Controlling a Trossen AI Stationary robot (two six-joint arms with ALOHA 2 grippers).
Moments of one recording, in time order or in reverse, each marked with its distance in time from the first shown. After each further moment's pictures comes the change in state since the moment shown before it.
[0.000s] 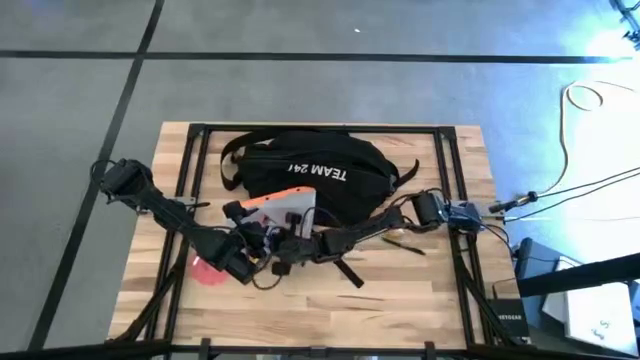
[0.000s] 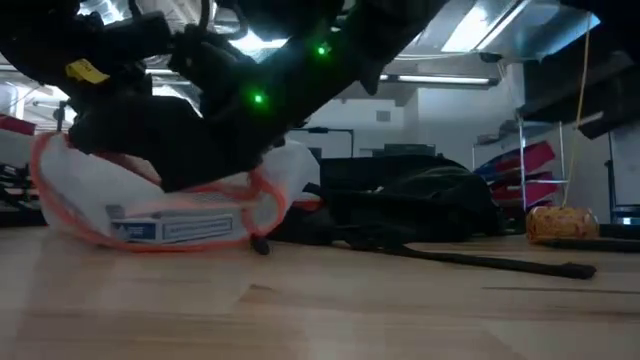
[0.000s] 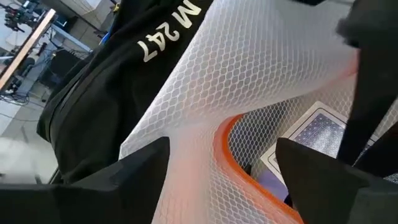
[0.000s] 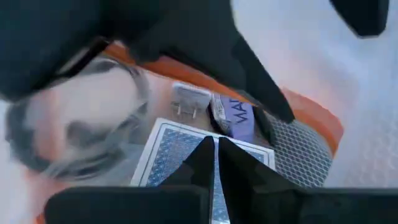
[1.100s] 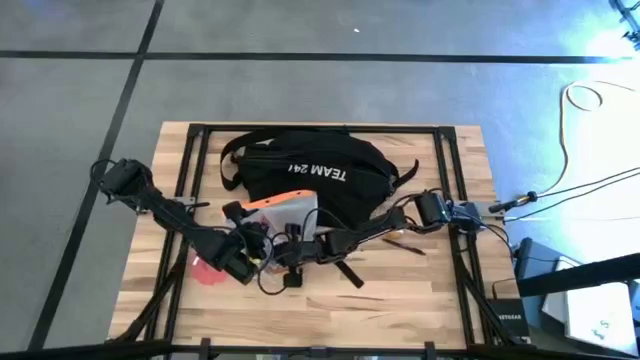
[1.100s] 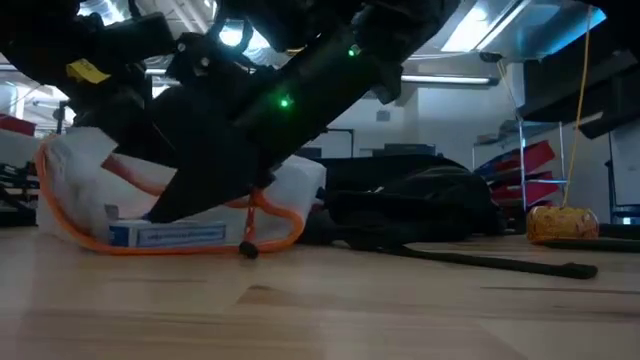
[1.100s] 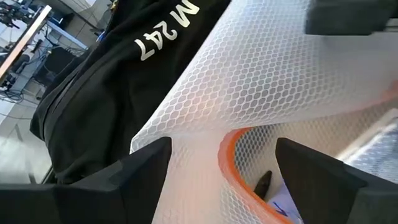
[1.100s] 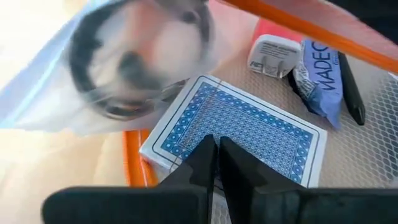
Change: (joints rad) left arm 0.000 0.000 -0.001 0.008 0.008 -0.008; right arm 0.038 -0.009 -0.070 -0.047 -0.308 0.001
